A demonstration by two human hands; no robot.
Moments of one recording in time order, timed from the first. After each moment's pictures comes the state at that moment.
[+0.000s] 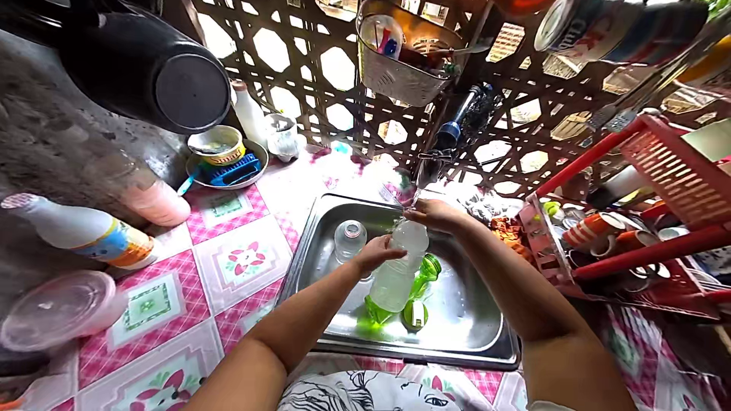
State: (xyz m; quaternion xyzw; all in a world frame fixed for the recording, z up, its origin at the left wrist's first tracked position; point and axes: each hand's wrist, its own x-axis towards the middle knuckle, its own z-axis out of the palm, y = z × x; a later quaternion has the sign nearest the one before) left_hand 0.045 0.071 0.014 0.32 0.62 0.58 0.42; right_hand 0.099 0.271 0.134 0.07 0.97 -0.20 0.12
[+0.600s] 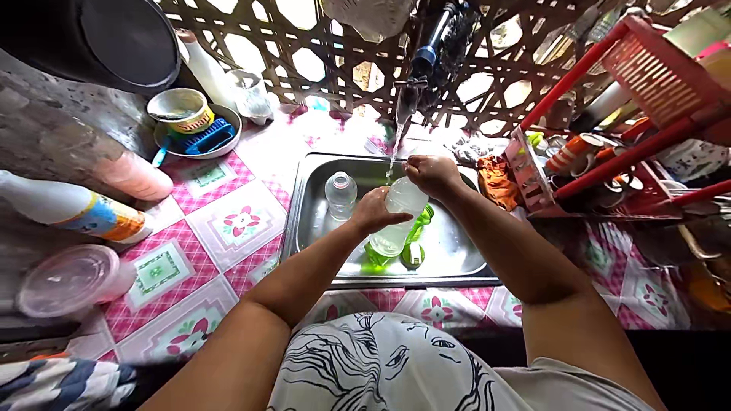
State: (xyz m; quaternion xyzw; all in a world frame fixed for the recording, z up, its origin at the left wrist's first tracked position) left_hand 0.084 0.054 0.048 0.46 0.77 0.39 0.21; right_hand 0.170 0.212 0.159 0.16 0.98 -0.11 0.00
